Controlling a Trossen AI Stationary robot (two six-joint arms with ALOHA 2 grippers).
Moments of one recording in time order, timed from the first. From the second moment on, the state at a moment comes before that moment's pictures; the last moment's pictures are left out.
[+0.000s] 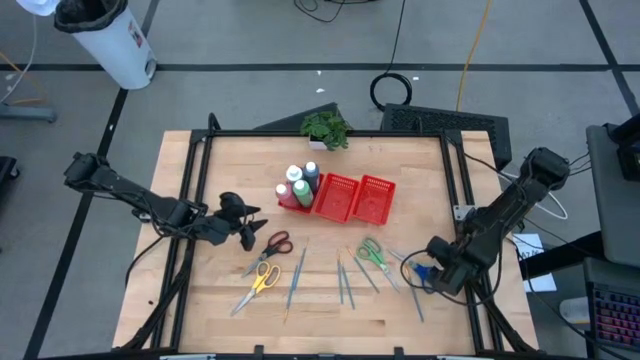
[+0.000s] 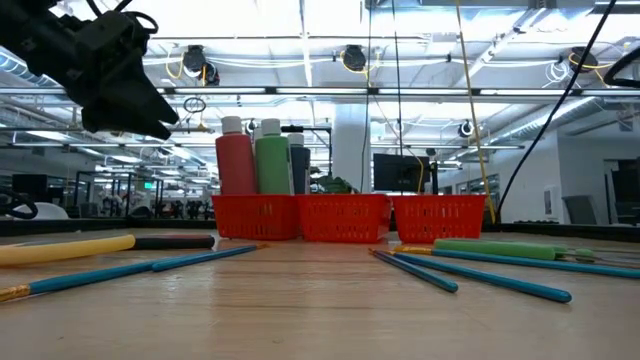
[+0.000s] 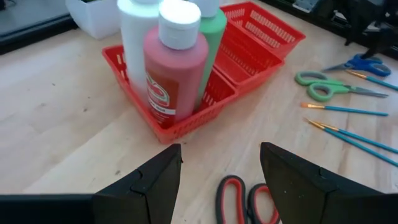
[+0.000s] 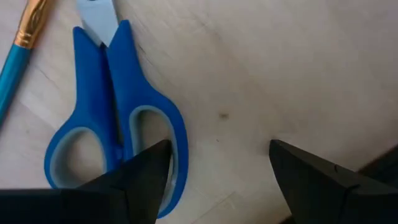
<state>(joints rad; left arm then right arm) -0.39 0.88 0.43 -0.23 -0.68 -0.74 0.89 1.21 0.49 -0.82 0.02 1.64</state>
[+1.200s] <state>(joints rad) -0.39 0.88 0.43 -0.23 -0.73 -0.73 0.92 1.03 0.51 -0.80 0.19 1.72</state>
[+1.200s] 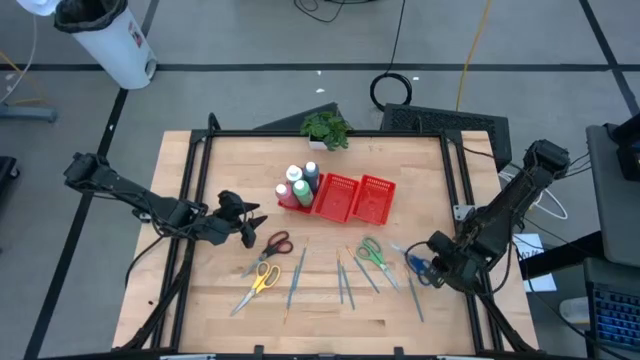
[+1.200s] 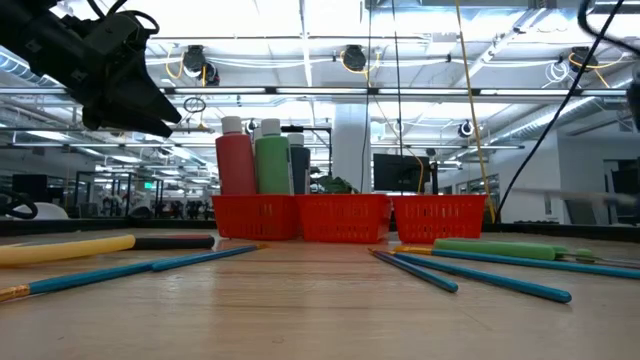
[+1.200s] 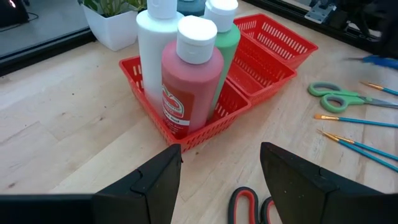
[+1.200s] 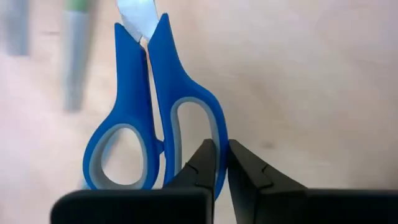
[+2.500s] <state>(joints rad) -0.32 1.49 0.79 0.88 -0.64 0.07 0.35 1.54 0.50 1.10 1.07 -0.04</state>
